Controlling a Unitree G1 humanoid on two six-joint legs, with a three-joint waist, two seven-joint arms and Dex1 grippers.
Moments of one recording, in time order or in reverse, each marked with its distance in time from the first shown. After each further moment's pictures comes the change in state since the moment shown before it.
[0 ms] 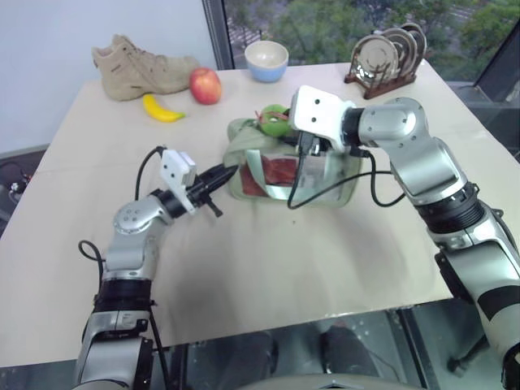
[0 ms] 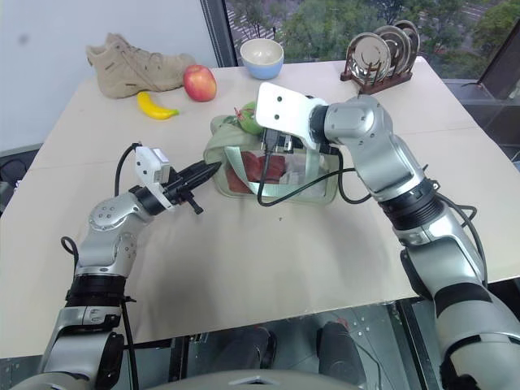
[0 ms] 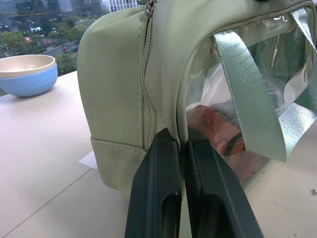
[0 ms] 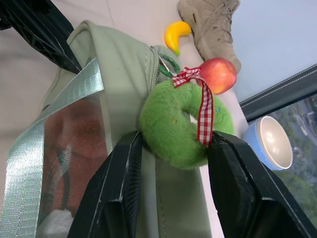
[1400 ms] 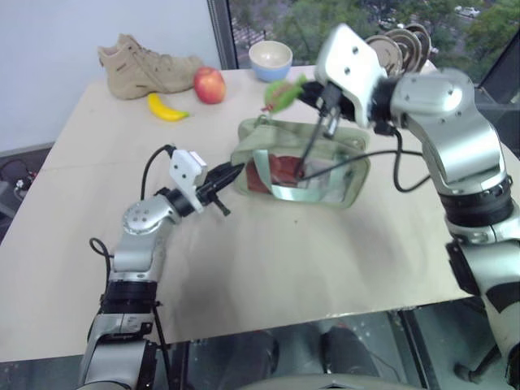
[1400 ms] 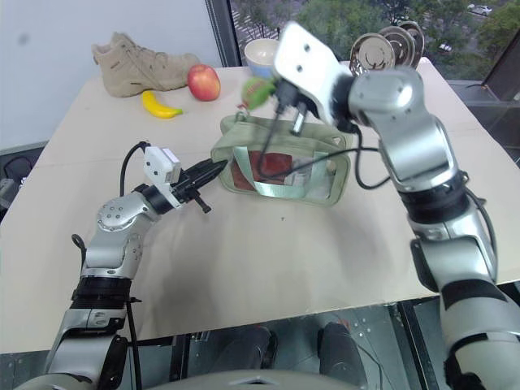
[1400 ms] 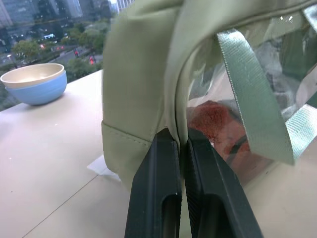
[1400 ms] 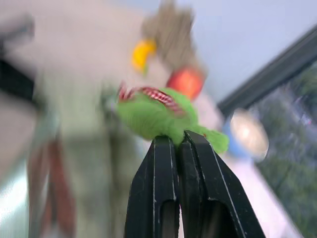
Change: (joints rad) left arm 0.005 -0.020 -0.043 -0.063 0.077 -0.019 0.086; right arm -0.094 -0.015 -0.141 -0.152 0.145 0.233 -0.074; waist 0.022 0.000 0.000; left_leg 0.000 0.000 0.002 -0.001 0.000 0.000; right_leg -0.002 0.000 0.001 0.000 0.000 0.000
